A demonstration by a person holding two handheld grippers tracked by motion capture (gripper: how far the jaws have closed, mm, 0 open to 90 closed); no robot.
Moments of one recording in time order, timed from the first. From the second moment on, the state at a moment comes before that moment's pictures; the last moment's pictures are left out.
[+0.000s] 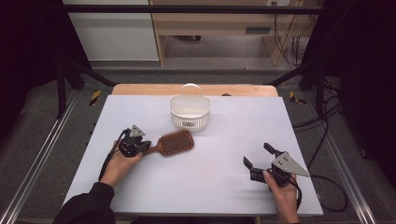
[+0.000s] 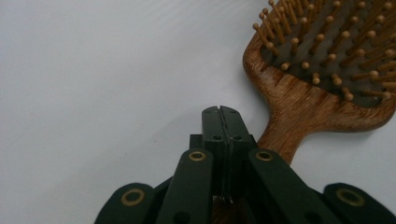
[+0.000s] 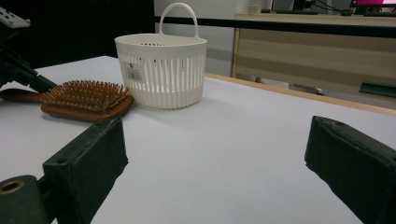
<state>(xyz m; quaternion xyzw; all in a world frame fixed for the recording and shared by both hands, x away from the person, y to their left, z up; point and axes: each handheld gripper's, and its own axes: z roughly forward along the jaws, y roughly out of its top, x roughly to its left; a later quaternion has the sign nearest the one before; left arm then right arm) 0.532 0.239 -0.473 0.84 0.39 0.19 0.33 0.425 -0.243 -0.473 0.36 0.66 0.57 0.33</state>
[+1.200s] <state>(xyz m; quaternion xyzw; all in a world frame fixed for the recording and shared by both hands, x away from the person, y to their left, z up) 0.530 0.240 -0.446 0.87 0.34 0.18 0.31 0.426 -0.243 -0.474 0.36 0.66 0.57 0.32</state>
